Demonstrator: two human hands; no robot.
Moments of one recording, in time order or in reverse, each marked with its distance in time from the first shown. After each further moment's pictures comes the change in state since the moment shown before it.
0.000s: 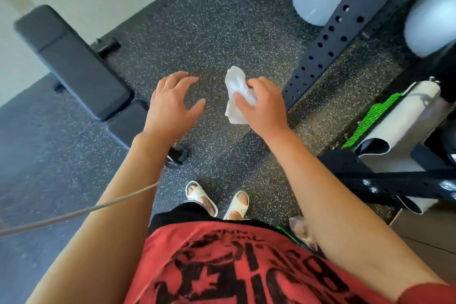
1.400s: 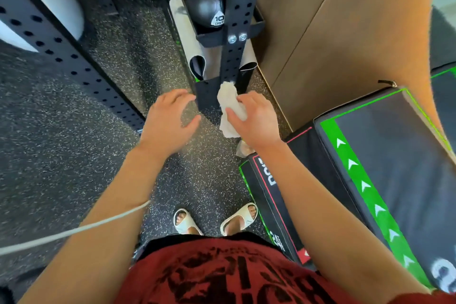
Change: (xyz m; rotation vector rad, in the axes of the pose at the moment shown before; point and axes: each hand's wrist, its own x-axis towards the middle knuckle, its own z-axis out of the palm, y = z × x) left_hand -0.099 0.261 0.149 0.039 -0.644 1.097; right_hand -0.350 0.057 -0.151 -0.437 0.709 0.866
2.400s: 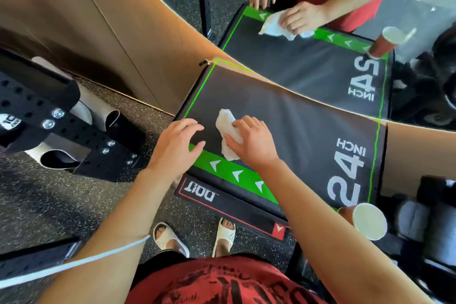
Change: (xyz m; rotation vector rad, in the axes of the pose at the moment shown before) left_hand 0.113 0.348 0.226 0.062 -0.376 0.735; right_hand -0.163 0.306 -0.196 -0.272 0.252 0.571
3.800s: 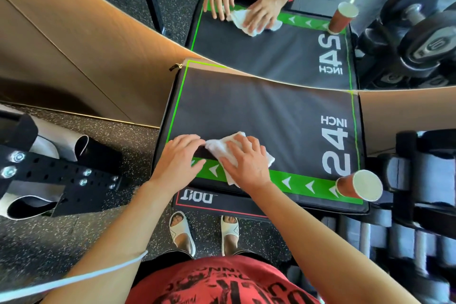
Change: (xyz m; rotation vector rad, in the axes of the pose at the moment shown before) left_hand 0.023 -0.040 0.030 0.000 -0.184 0.279; right_hand -0.064 -0.022 0.044 -0.187 -0.018 0.290
